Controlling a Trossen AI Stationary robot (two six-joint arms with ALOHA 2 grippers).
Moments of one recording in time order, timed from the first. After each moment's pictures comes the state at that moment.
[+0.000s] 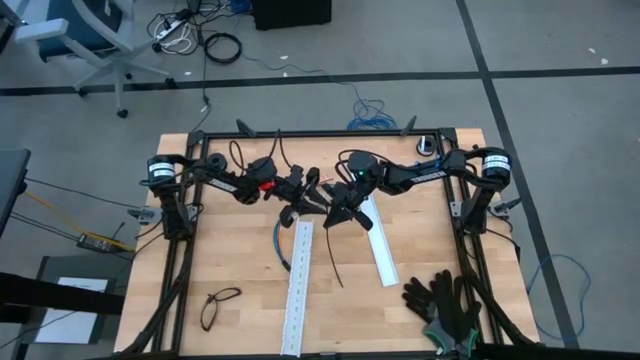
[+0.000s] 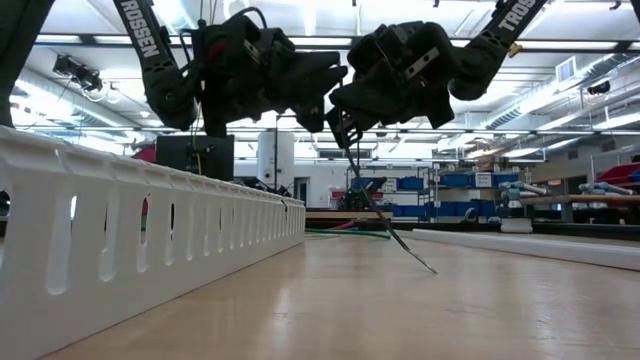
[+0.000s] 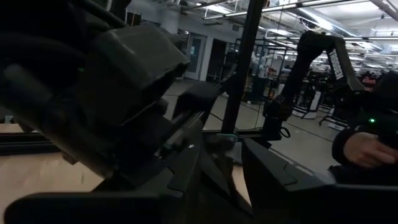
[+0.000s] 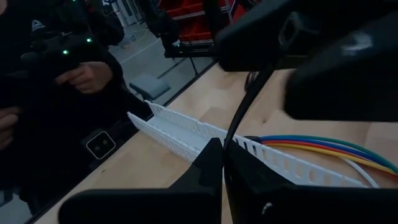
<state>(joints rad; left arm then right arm) 0.28 1.81 0.72 1.28 0.75 -0.27 -0.25 1.76 0.90 0.56 -0.96 0.02</state>
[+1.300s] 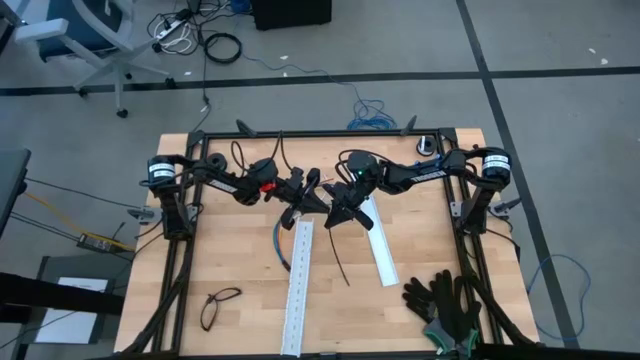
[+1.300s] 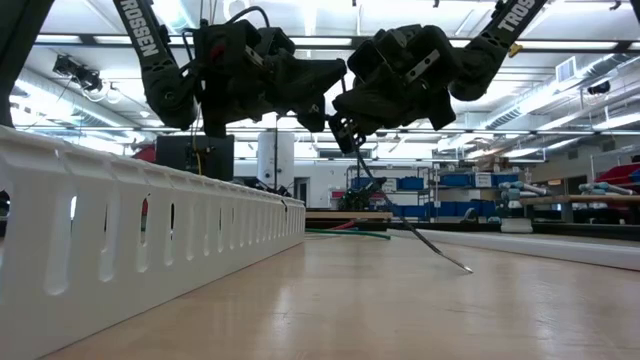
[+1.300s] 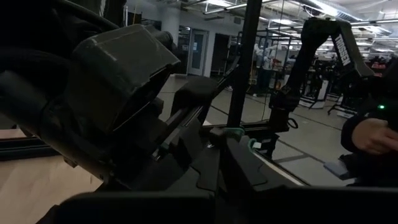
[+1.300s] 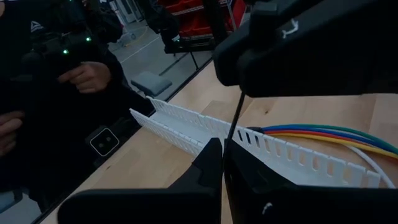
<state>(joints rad) 0.27 1.81 0.72 1.25 0.73 -0.19 -0.25 1.76 0.90 0.52 -0.97 0.03</state>
